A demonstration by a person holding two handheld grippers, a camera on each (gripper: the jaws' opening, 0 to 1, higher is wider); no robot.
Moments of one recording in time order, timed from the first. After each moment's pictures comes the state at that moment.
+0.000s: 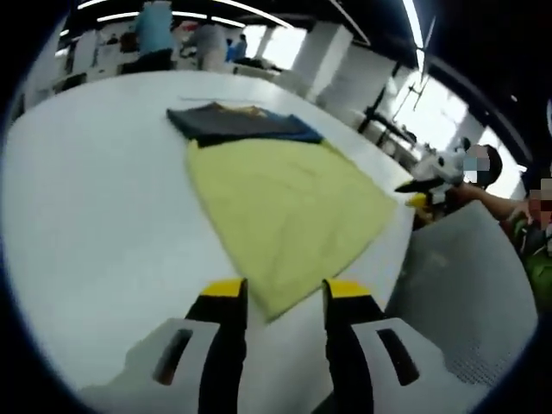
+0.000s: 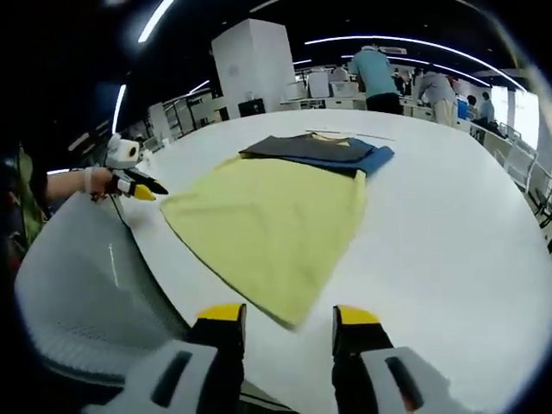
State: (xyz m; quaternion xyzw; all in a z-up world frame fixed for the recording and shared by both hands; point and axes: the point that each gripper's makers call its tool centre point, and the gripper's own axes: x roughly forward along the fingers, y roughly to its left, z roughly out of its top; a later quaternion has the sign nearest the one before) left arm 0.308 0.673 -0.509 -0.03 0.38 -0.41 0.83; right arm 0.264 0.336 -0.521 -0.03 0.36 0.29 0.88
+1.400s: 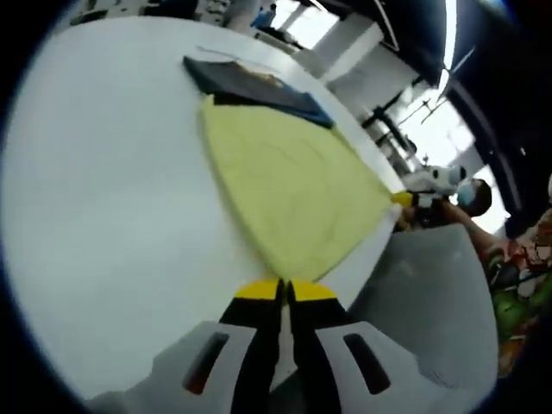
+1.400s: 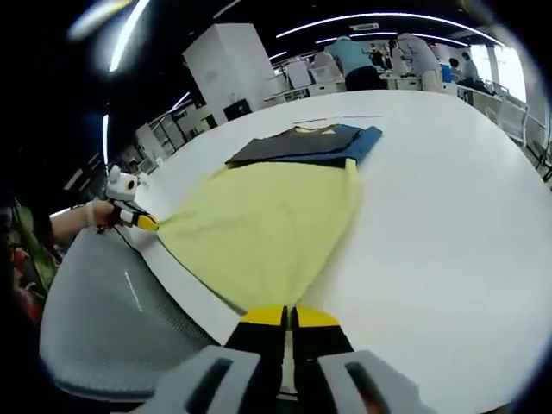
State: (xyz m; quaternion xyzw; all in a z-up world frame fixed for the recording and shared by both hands) left arm 0.275 0.677 -0.519 -0.13 0.49 -0.41 0.76; right arm 0.250 0.337 -0.513 0.07 0.41 0.28 0.86
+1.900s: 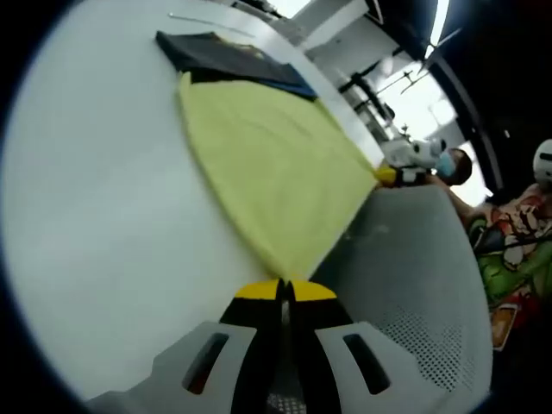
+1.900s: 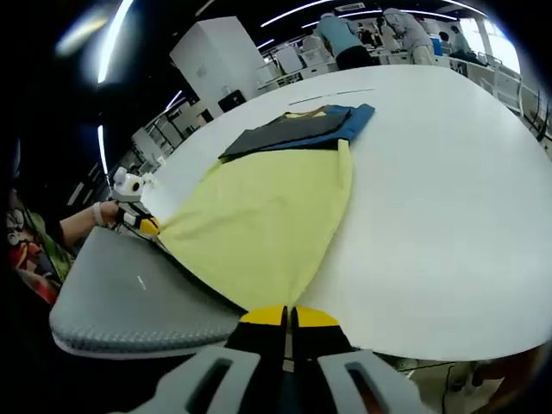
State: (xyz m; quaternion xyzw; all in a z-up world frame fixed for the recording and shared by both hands) left arm 0.225 0.671 -0.522 -0.10 0.54 -0.47 0.70; right arm 0.203 0.336 -0.521 0.10 0.45 0.28 0.84
